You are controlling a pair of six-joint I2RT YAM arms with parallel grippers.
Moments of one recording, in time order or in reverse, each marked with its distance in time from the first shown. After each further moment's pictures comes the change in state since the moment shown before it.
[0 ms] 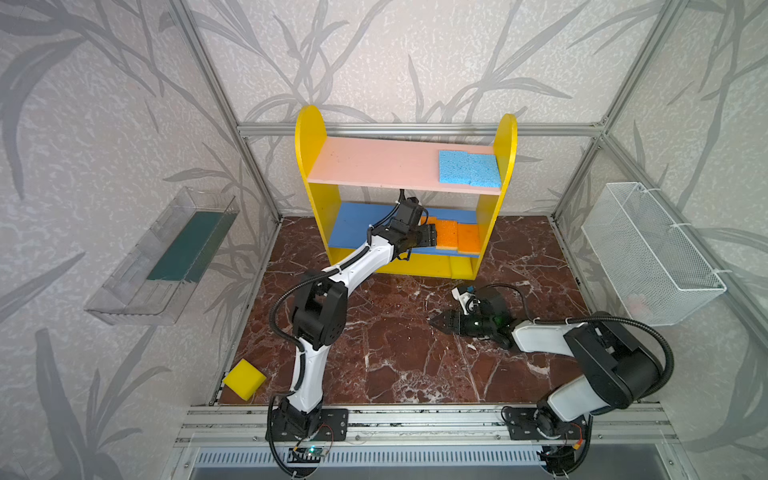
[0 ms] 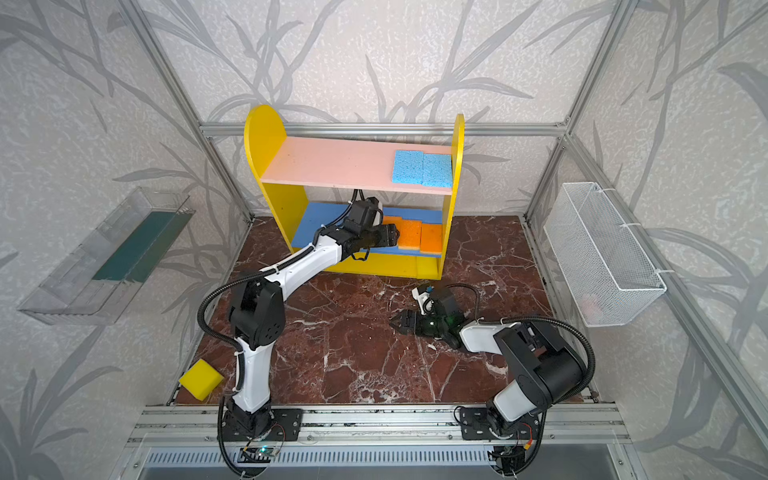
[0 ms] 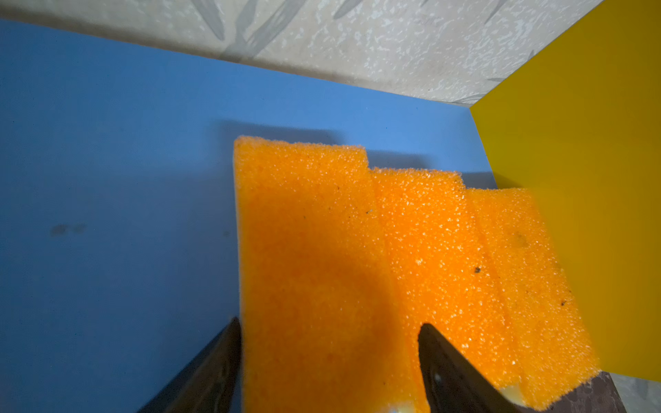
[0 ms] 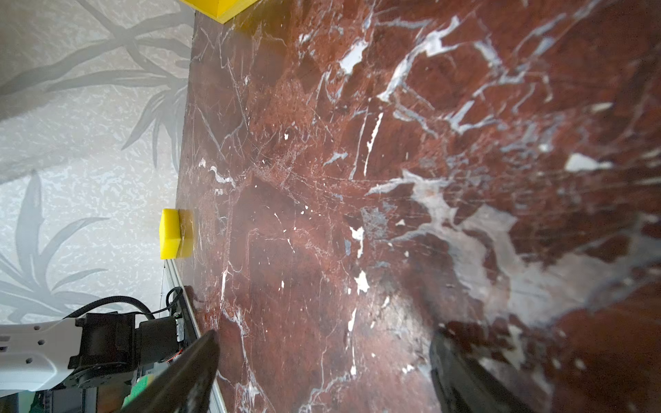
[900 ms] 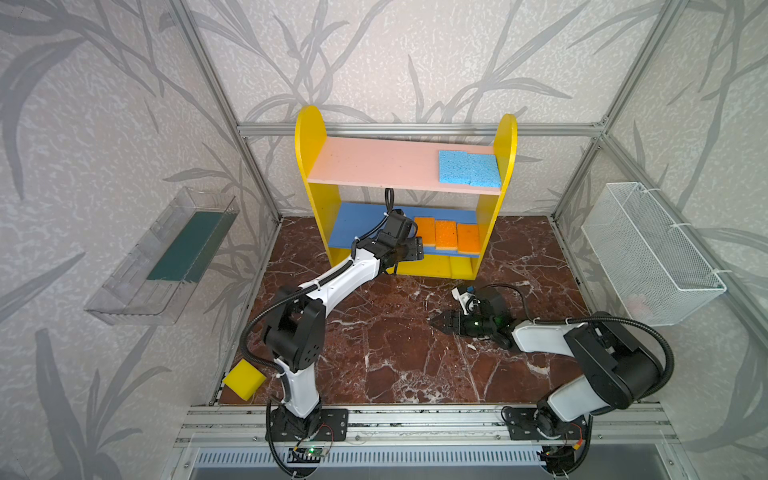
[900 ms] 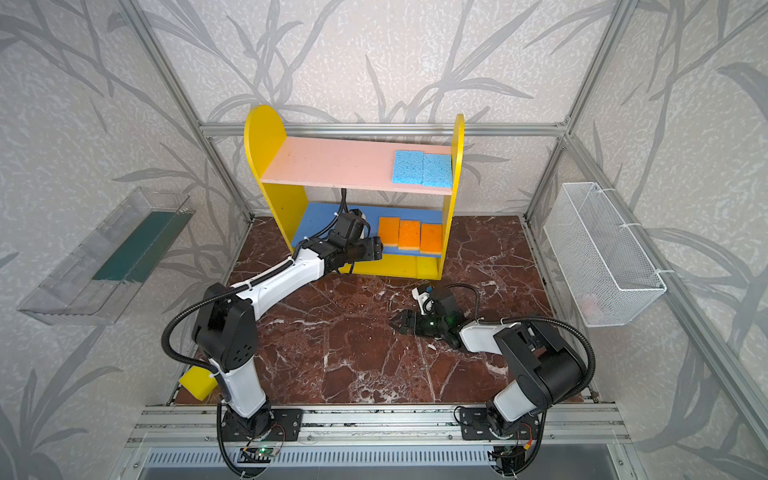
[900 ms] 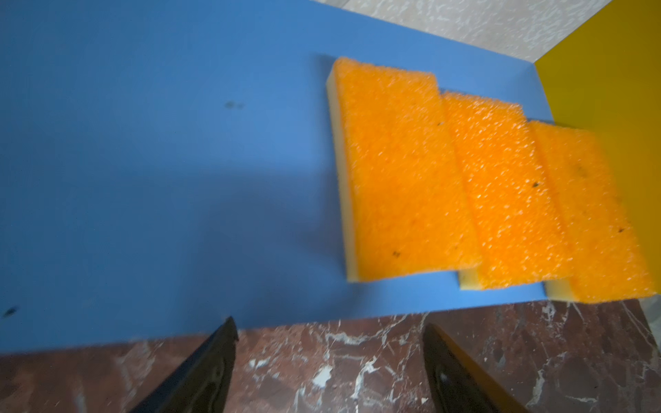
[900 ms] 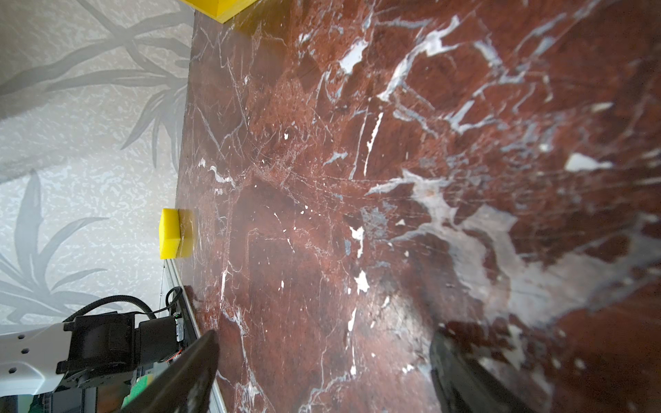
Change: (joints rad) left arm -0.002 -0.285 -0.336 -0.037 -0.162 -0.041; right arm 0.000 -0.002 0.001 -0.005 0.001 -0.002
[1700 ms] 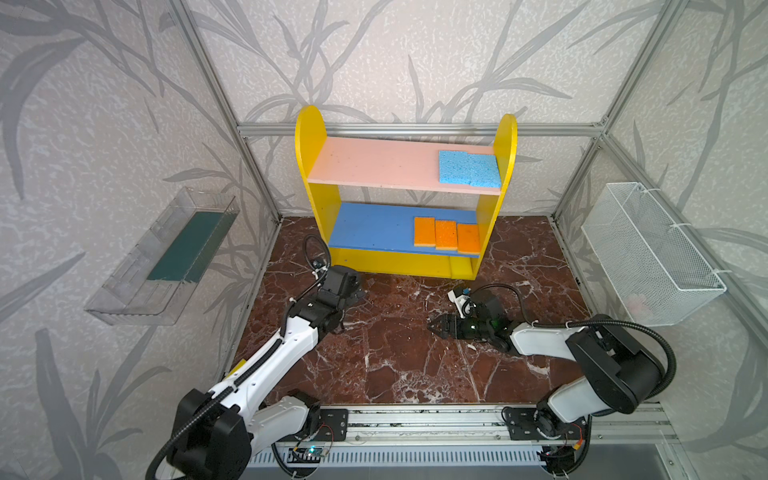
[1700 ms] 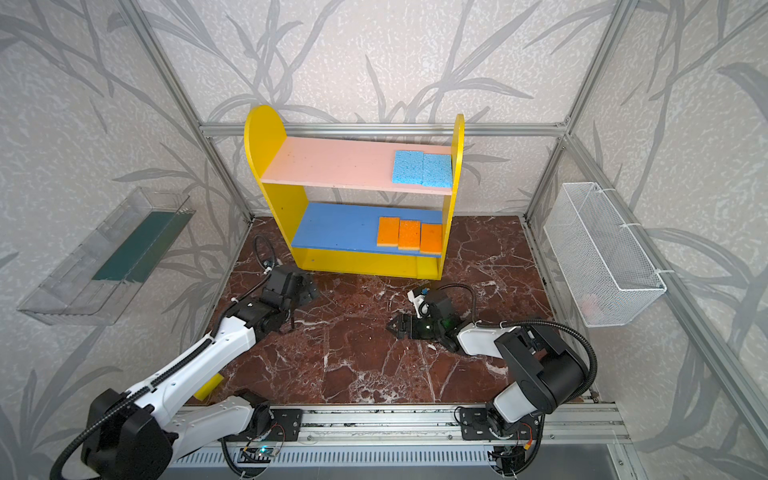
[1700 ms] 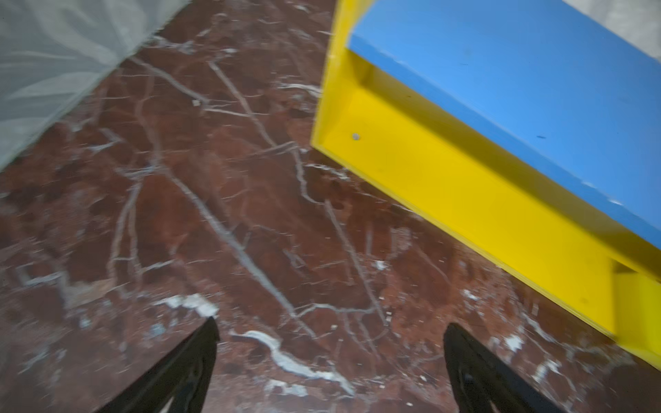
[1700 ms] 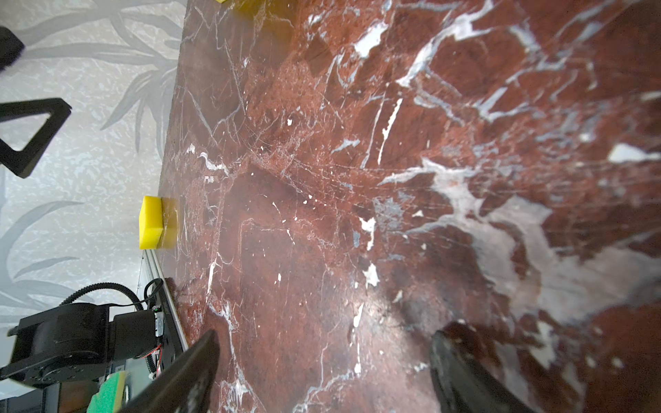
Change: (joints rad) left arm 0.162 -0.705 -0.692 -0.126 -0.359 -0.296; right arm 0.059 -0.018 0.002 -0.028 0.075 -0.047
